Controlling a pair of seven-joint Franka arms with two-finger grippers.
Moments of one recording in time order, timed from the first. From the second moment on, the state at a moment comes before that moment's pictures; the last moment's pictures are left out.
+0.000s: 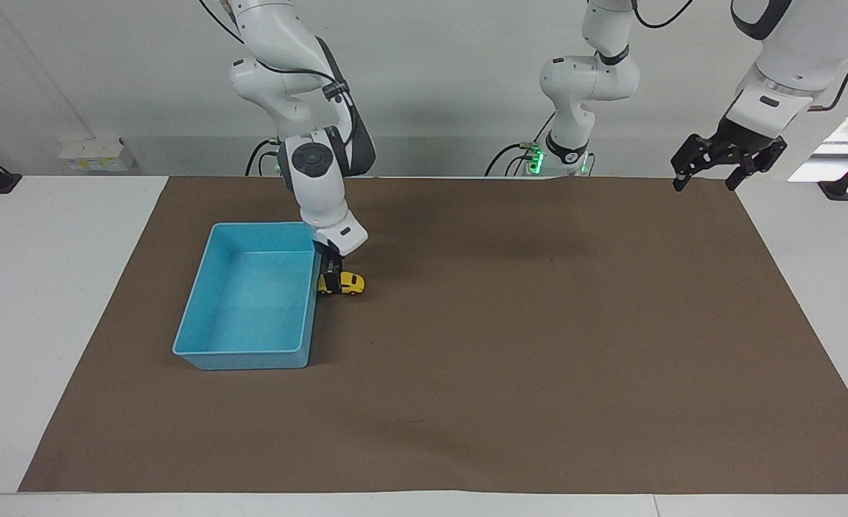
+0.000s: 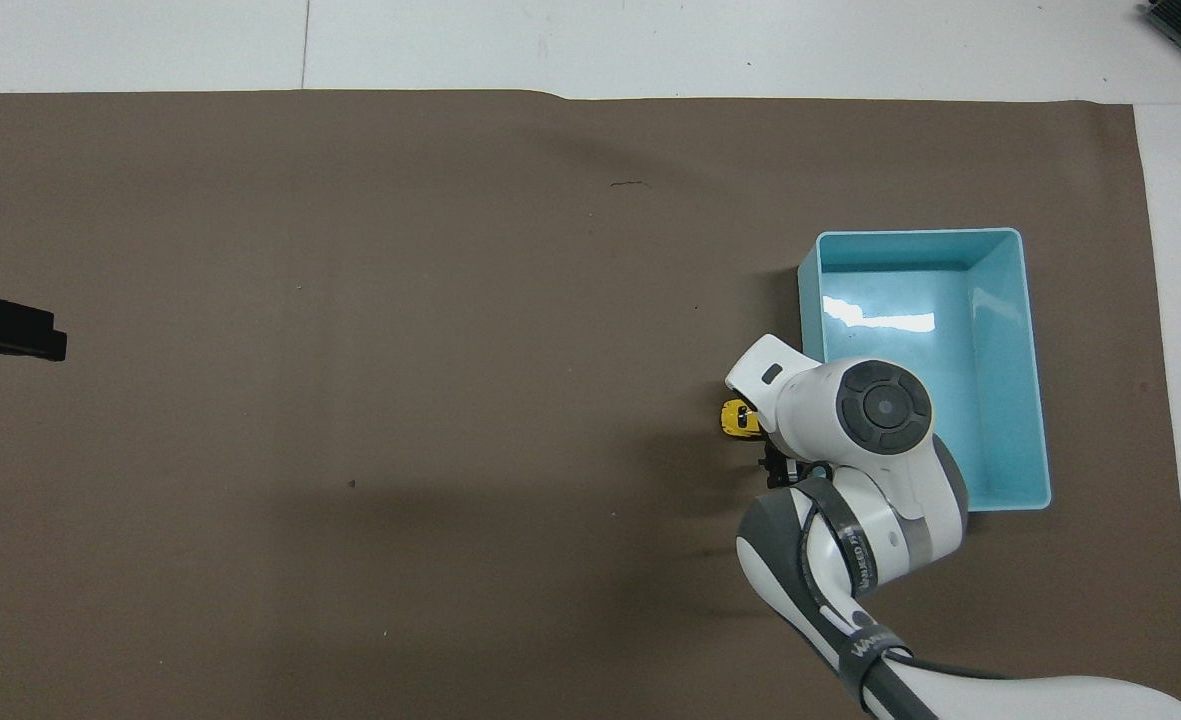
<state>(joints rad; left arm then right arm) -0.10 -0.05 0.08 -1.59 -0.01 1.53 0.01 0.32 0.15 0.02 -2.27 -0.04 2.45 -1.23</state>
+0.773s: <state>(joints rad) -0.10 -0.05 0.08 -1.59 -0.01 1.53 0.01 0.35 0.18 0.02 -2.13 -0.05 2.28 -1.22</state>
